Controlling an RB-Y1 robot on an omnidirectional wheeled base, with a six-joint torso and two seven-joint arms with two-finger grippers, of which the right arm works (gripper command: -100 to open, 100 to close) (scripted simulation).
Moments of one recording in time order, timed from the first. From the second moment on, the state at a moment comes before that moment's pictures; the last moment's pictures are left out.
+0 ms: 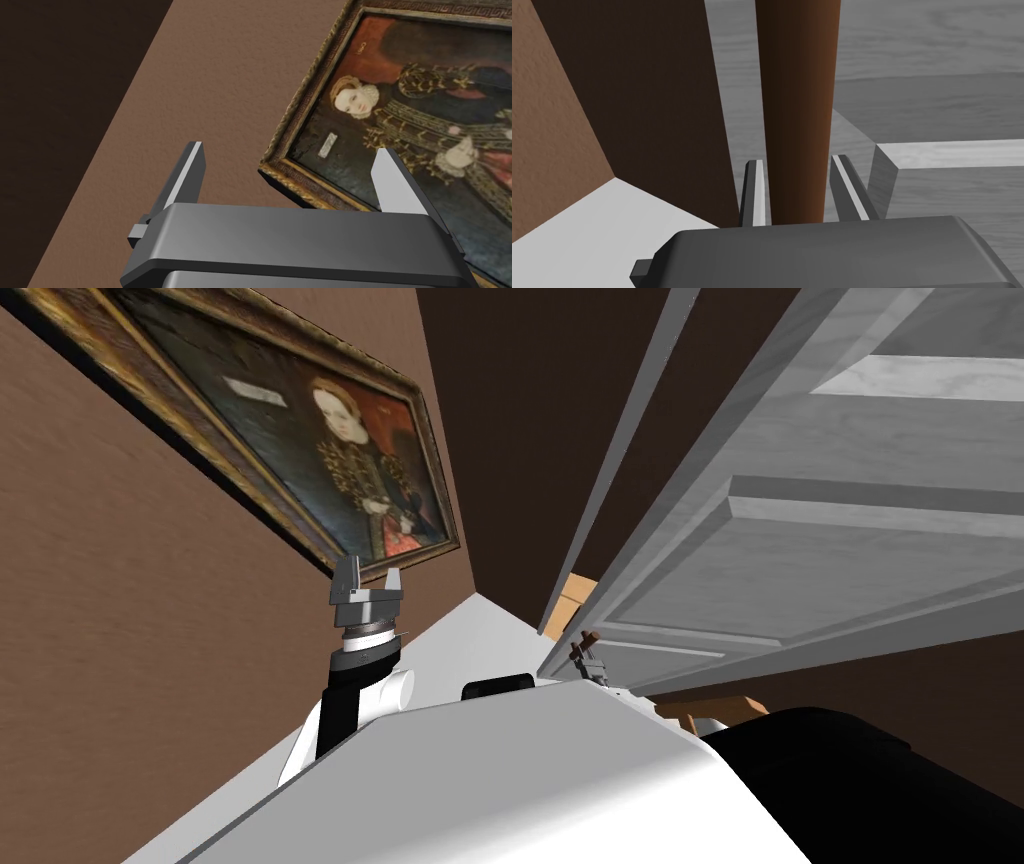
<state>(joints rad) 0.39 -0.58 0.59 -1.02 -0.90 -1.16 -1.45</state>
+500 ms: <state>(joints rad) 0.39 -0.61 0.63 -1.00 -0.88 -1.19 -1.49</state>
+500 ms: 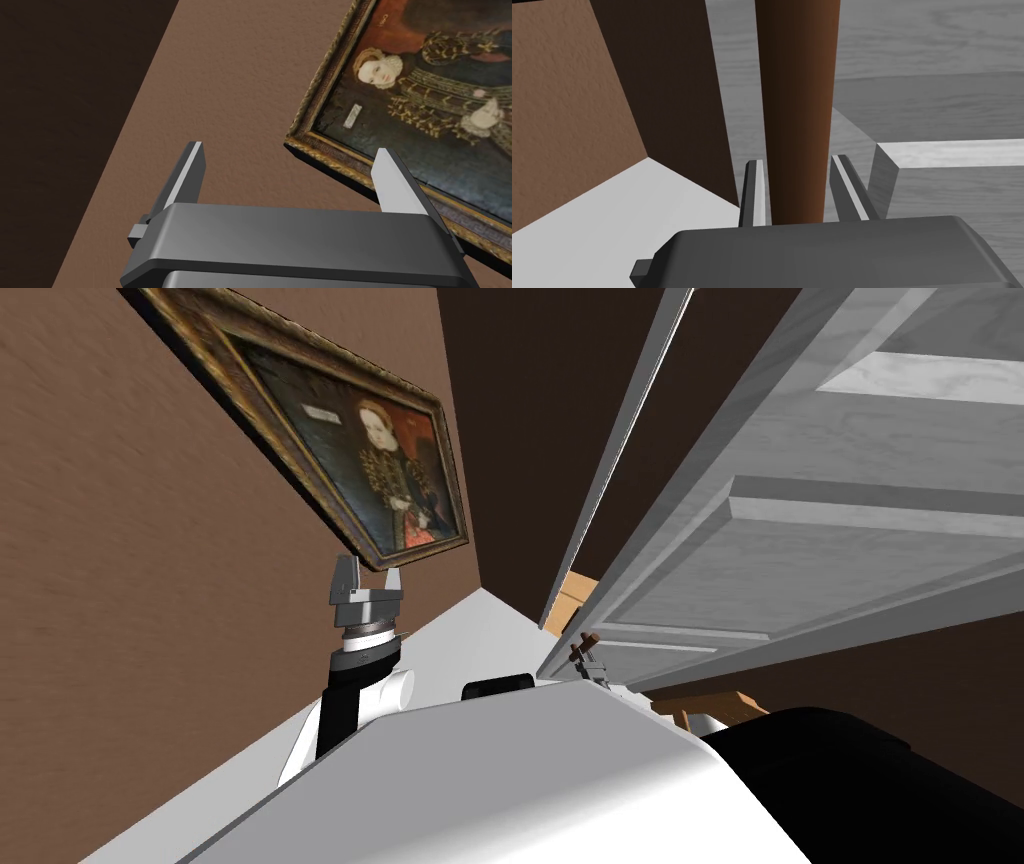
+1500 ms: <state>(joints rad) 0.37 -0.65 0.69 -0.95 -0.84 -1.25 -1.56</state>
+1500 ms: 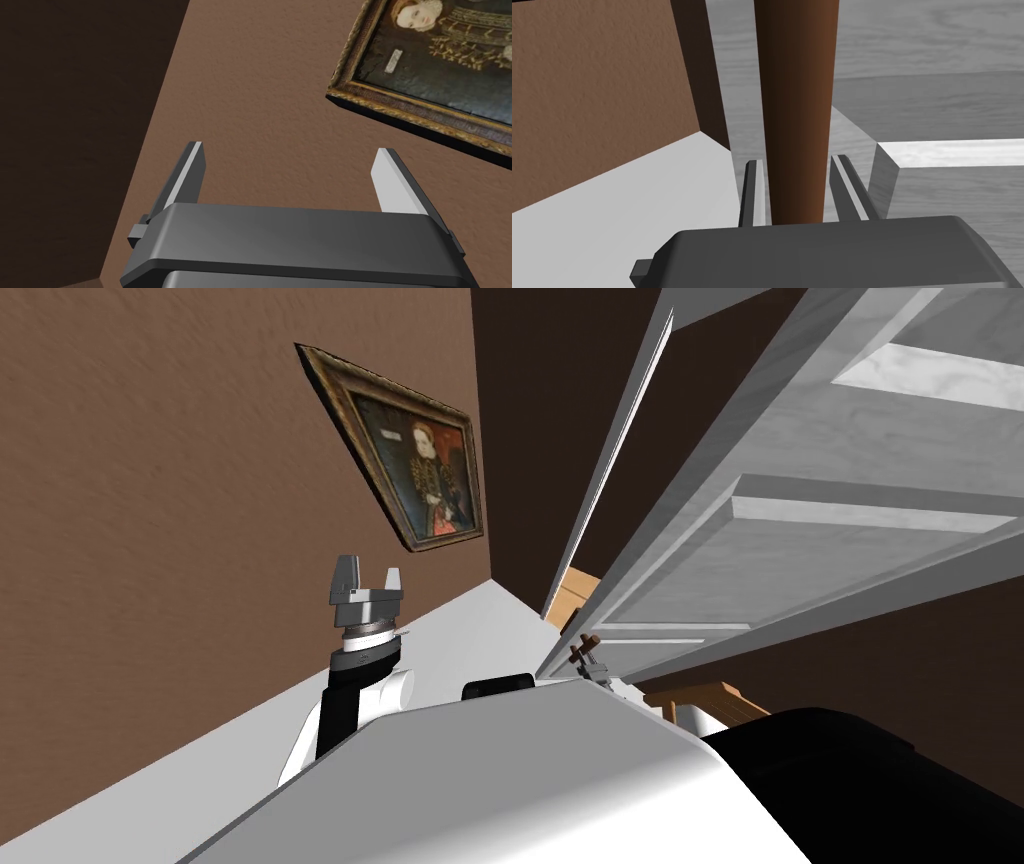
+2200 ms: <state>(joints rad) 0.35 -0.67 0.72 -0.89 -0.82 -1.27 -1.61</state>
